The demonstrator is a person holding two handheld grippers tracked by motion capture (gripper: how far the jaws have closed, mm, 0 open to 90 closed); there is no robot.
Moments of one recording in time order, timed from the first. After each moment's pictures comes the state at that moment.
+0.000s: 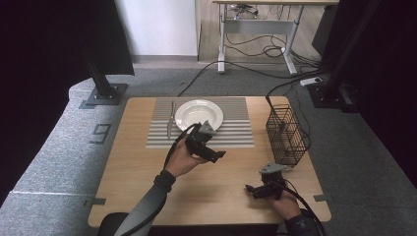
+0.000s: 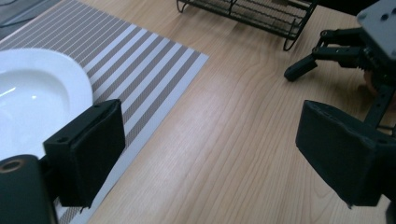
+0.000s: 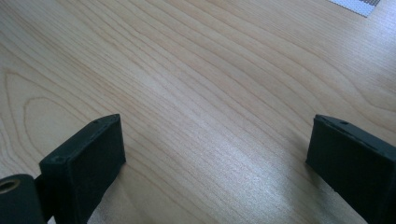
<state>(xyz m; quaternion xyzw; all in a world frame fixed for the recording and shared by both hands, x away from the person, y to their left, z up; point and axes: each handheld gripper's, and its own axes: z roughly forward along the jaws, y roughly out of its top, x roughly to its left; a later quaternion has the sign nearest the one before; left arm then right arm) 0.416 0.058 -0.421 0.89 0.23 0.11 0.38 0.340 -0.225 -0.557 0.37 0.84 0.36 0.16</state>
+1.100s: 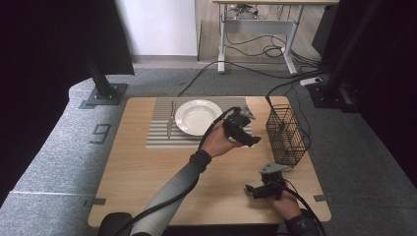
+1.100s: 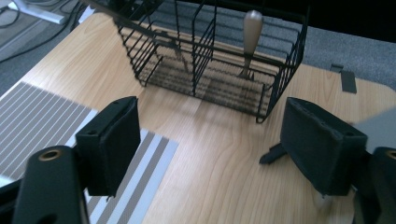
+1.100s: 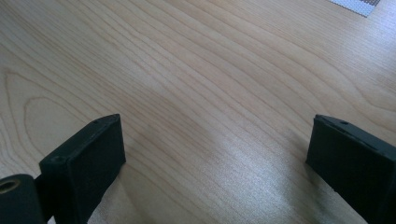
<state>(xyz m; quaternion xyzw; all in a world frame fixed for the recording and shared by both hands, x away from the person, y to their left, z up) 0.450 -0.052 -0.385 0.90 0.17 0.09 0.40 0.340 -0.225 -0.557 0.37 0.84 0.36 0.16</state>
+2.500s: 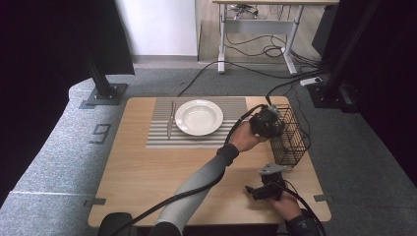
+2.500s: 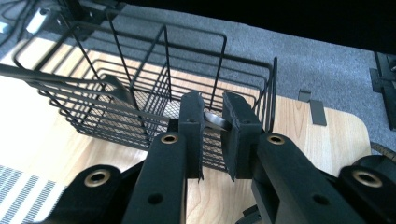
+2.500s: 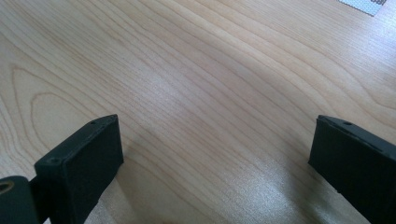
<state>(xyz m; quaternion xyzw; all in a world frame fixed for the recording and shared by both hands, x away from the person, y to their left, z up) 0.465 -0.126 -0.385 0.90 0.13 0.04 0.41 0.338 -0.225 -0.557 0.37 0.84 0.36 0.16</state>
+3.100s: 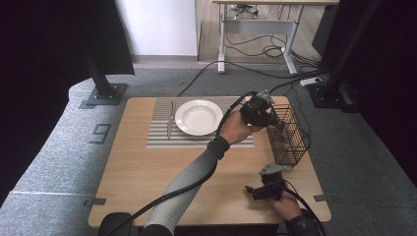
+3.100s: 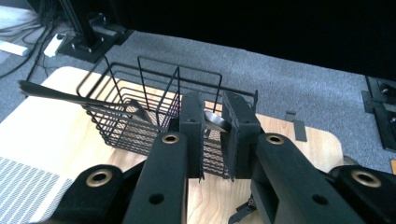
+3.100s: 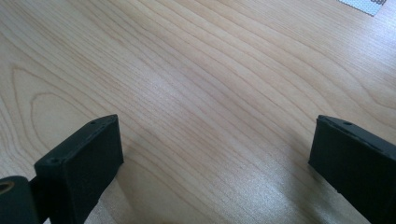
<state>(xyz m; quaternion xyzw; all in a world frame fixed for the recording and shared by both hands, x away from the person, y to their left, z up) 0.459 -0.089 -0.332 0.88 0.13 0.05 0.45 0.338 -0.224 -0.557 0.37 0.84 0.36 0.15</state>
